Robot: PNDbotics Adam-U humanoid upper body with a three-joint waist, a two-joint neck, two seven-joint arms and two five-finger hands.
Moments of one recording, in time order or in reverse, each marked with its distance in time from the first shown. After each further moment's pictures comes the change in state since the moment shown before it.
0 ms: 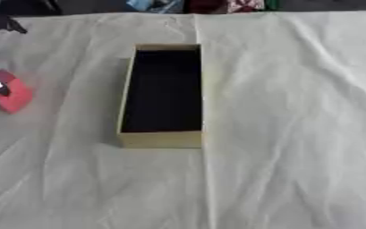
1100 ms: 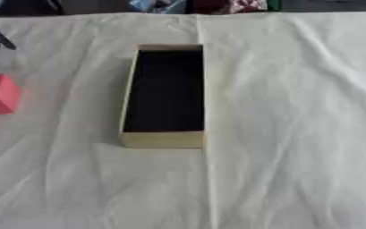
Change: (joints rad) left arm 0.023 0.053 -0.001 -0.121 0.121 0.115 -0.342; right arm 0.009 -0.001 0.000 0.000 0.018 0.006 -0.007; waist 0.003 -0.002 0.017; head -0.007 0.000
